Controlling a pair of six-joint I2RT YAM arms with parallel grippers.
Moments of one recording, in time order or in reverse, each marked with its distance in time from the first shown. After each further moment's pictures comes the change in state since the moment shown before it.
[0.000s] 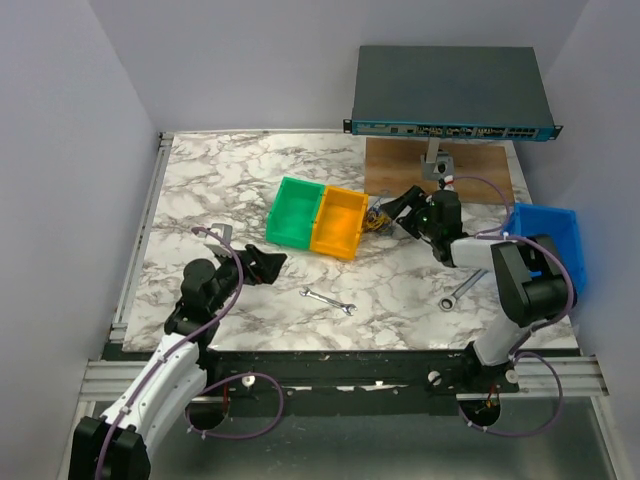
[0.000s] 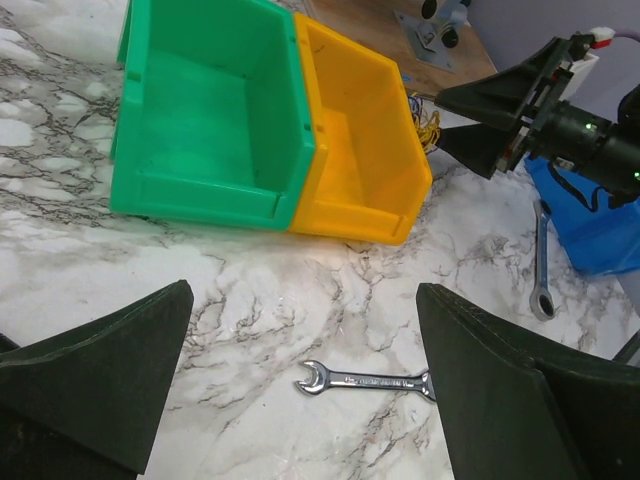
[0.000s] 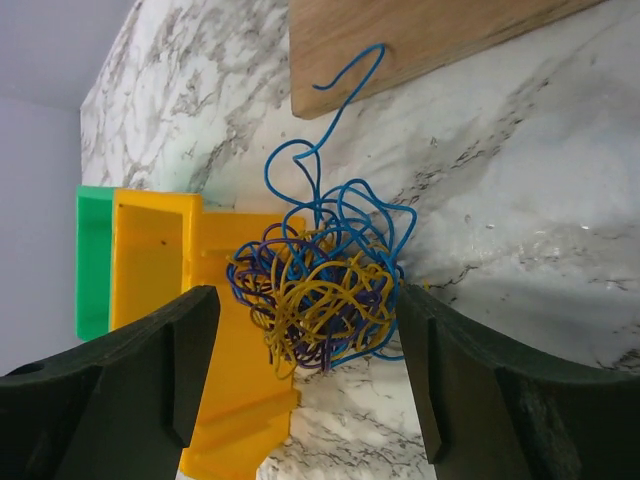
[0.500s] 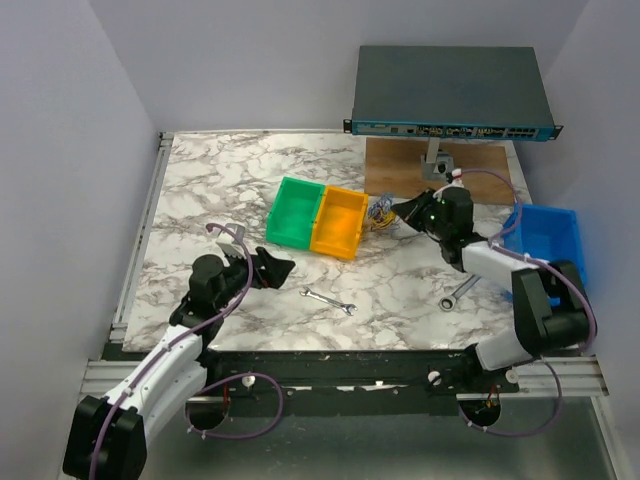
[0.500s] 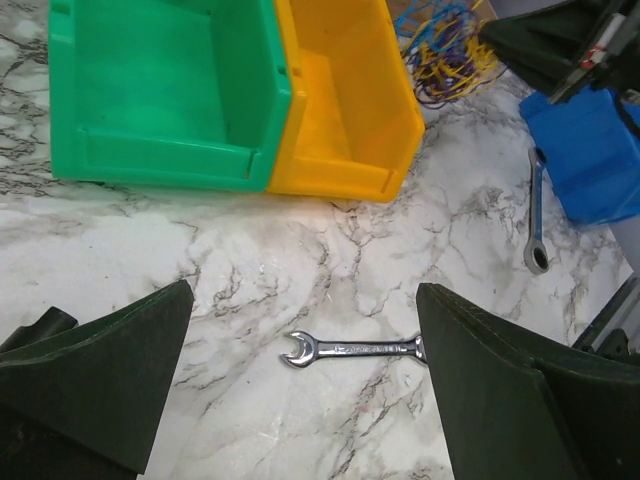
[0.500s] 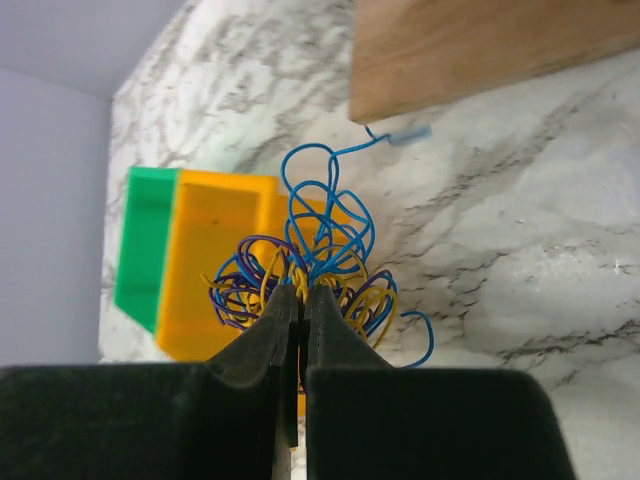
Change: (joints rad) left arm -0.032 0.104 0.004 0.028 0.060 0.012; right arm 0.006 -0.076 0.024 -0.101 -0.039 -0.036
